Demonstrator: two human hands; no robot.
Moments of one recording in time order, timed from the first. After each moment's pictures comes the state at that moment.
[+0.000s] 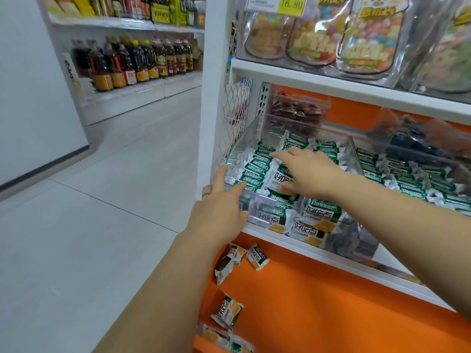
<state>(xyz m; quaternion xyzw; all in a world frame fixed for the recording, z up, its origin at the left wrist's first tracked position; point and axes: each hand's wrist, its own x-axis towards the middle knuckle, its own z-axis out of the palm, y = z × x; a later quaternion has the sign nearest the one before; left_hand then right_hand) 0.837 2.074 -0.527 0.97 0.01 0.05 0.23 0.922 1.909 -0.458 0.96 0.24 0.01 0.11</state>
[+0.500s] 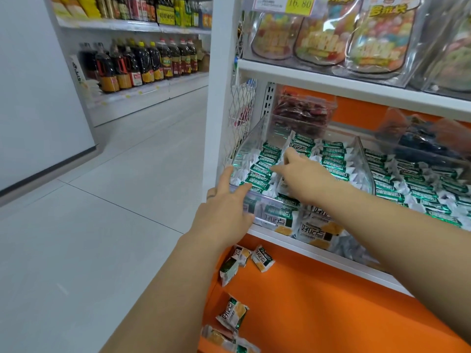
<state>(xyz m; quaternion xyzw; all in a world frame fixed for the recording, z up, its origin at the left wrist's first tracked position) 0.836 2.077 -0.529 0.97 0.01 0.05 0.25 0.924 1.928 -0.473 0.96 0.23 0.02 0.15</state>
